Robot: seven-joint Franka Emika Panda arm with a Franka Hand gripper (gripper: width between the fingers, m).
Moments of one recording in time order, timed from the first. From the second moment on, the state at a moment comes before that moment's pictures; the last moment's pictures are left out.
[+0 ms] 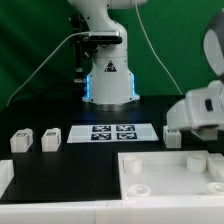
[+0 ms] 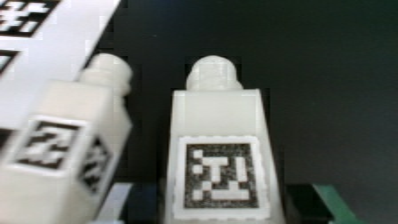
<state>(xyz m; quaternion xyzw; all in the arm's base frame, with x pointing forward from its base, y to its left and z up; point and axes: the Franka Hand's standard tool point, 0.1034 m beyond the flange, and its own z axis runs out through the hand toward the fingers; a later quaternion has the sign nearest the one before) 0.409 0.179 0.042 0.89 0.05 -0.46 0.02</state>
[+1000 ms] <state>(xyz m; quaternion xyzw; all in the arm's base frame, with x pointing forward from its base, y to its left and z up) 0.508 0.119 0.143 1.00 0.04 0.04 -0.03</state>
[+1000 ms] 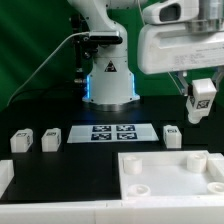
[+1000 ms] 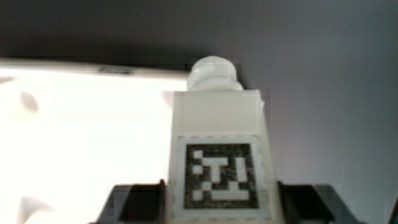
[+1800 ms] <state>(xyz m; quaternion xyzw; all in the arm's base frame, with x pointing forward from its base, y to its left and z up) 0.579 0.111 0.156 0.96 0.09 0.25 -0.04</state>
